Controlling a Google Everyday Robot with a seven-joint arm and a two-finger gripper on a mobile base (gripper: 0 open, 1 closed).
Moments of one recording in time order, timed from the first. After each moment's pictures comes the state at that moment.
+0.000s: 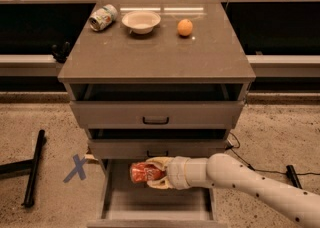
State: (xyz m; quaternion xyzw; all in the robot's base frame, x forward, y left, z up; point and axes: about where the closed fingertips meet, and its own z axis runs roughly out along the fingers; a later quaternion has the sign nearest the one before) arm 0.471 0.027 0.531 -0.75 0.45 0.12 0.48
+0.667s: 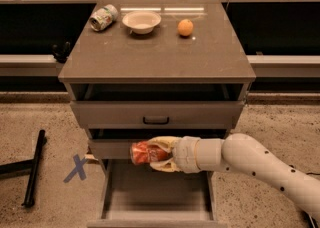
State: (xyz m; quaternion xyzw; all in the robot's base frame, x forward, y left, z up) arm 0.473 0.012 0.653 -0.75 0.40 0.08 0.51
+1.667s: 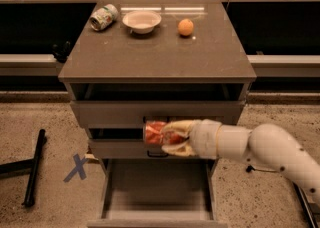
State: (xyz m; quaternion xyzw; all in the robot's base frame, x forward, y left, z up) arm 0.491 -0.027 0.727 -0.72 0.38 0.03 0.58
